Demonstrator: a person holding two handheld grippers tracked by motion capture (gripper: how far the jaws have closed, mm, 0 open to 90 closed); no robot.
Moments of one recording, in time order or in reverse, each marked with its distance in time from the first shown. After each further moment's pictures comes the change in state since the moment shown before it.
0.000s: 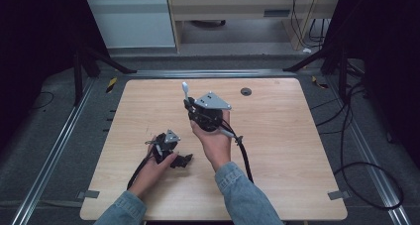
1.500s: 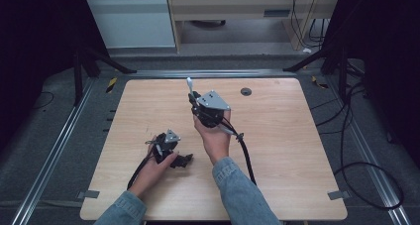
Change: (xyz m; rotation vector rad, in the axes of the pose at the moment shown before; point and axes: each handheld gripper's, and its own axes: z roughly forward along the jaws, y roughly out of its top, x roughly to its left) left arm 0.000 0.000 0.000 -0.003 0.002 0.002; right arm -0.016 -0.014 0.021 -0.075 -0.096 -0.065
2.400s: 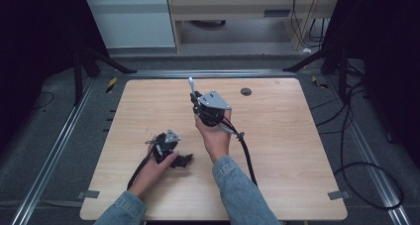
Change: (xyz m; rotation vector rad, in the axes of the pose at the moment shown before) left arm 0.000 0.000 0.000 0.000 0.000 -0.001; right arm -0.005 -0.007 0.007 0.010 -0.020 0.004
